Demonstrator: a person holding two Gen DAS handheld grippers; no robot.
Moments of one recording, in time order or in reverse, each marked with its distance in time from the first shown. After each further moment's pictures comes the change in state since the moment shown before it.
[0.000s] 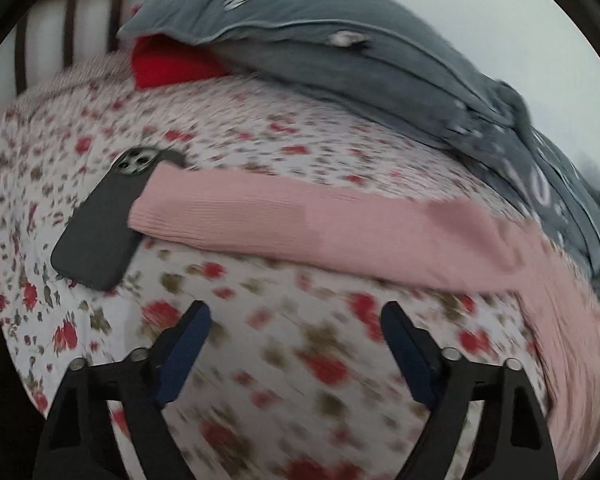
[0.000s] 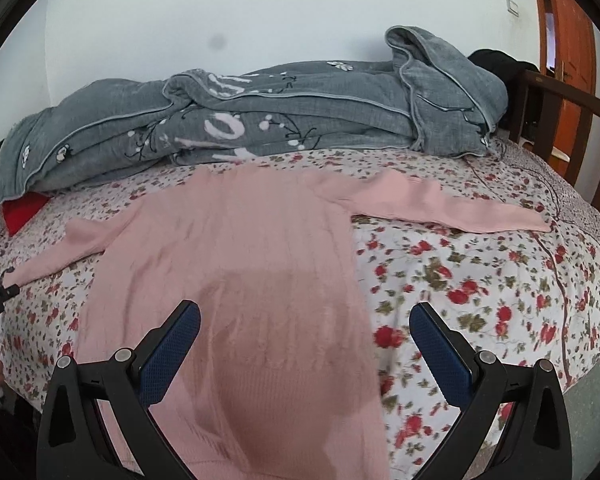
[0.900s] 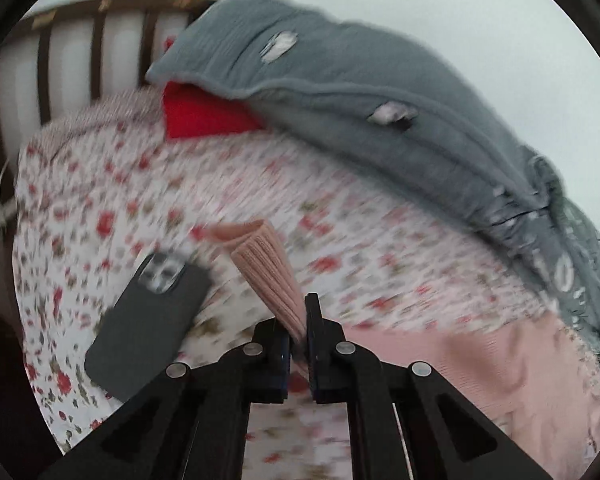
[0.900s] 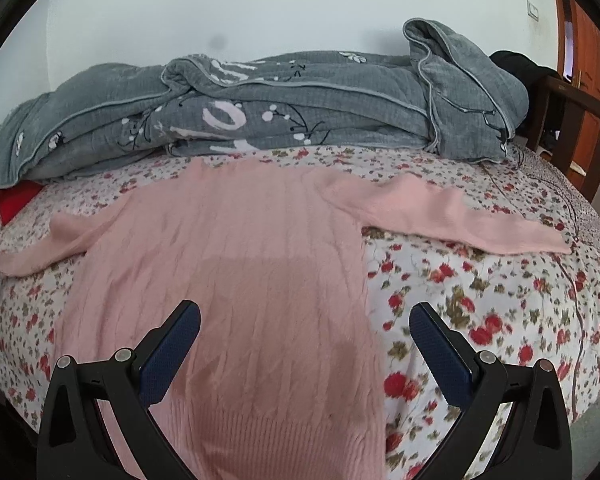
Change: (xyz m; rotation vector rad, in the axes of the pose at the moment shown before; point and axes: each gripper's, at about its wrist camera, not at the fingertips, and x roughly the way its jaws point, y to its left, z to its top) left arm -0.026 -0.021 0.096 -0.064 -0.145 0.071; right arm 0.046 -0.003 0.027 -0.040 0.022 0.012
